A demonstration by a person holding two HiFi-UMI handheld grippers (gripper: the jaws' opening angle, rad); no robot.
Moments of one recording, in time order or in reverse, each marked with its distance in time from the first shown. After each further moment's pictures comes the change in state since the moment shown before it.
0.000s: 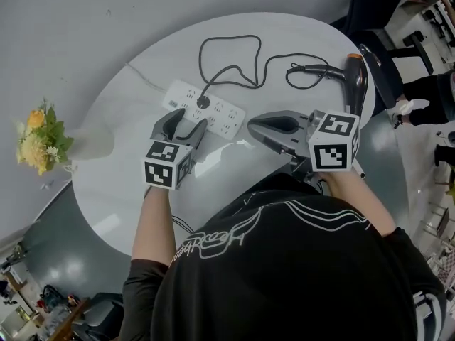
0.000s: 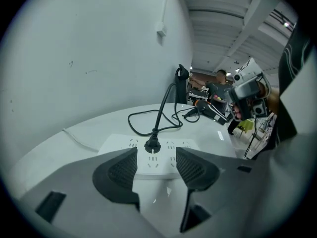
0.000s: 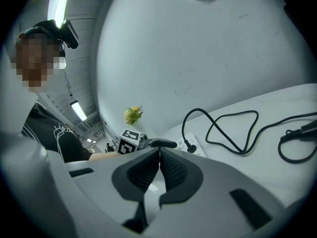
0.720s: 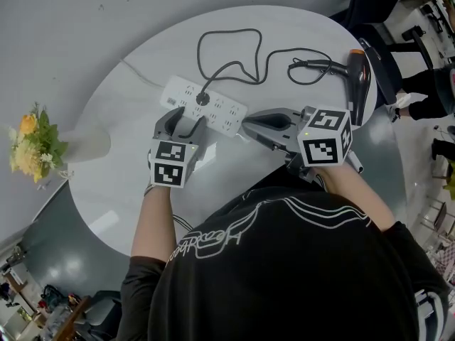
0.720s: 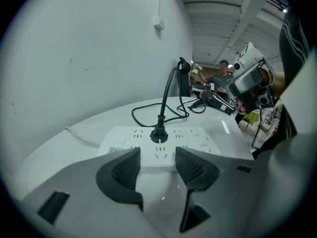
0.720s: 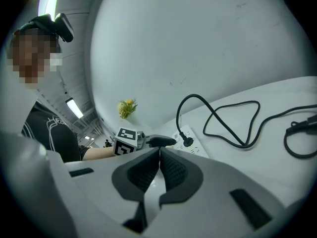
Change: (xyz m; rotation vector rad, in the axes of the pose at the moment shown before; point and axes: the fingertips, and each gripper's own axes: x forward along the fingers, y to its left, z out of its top) left arm 0.018 0.012 -0.021 0.056 0.038 0.073; right arm 0.024 -0.018 -0.017 0.017 0.080 -0.029
